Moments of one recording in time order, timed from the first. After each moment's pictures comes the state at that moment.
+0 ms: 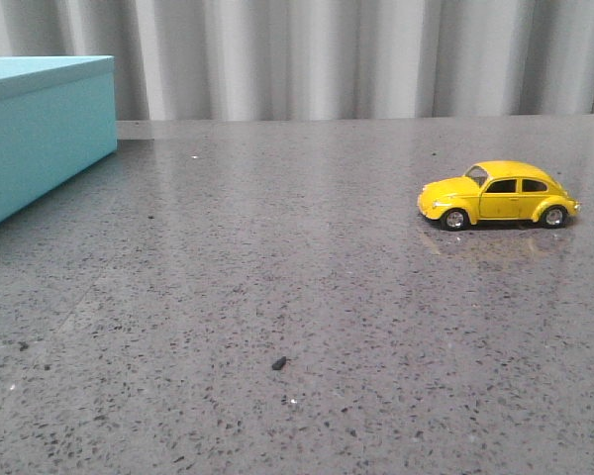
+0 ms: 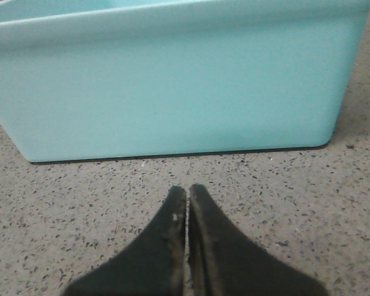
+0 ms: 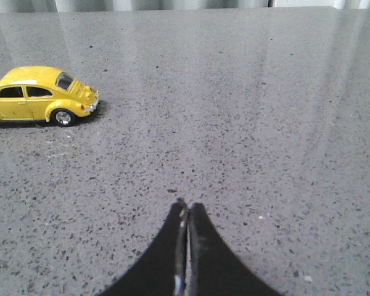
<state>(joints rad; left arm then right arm) 0.02 0.00 0.00 -0.02 0.32 0.07 -0.09 -0.01 0.01 0.01 0.29 -0.03</state>
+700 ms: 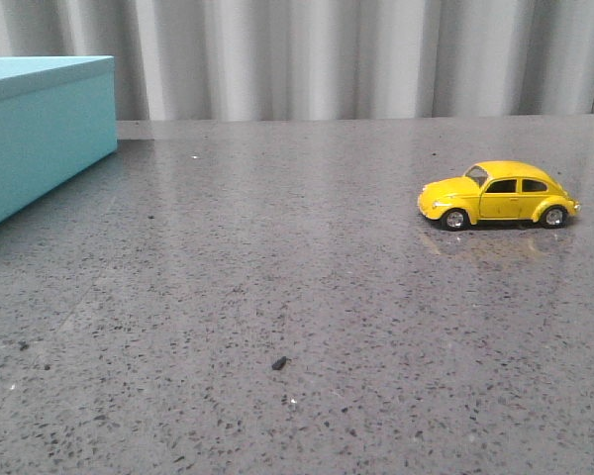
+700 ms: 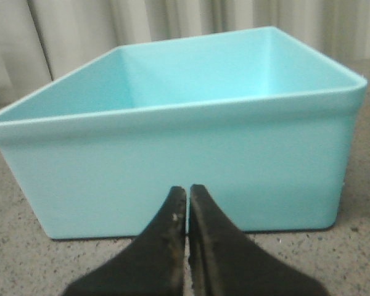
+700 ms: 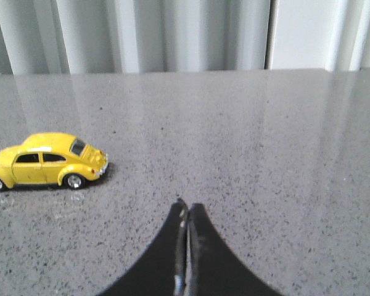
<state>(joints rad) 0.02 0.00 0.00 -0.01 0.12 0.07 -0.09 -0.01 0.01 0.01 0.13 -0.03</state>
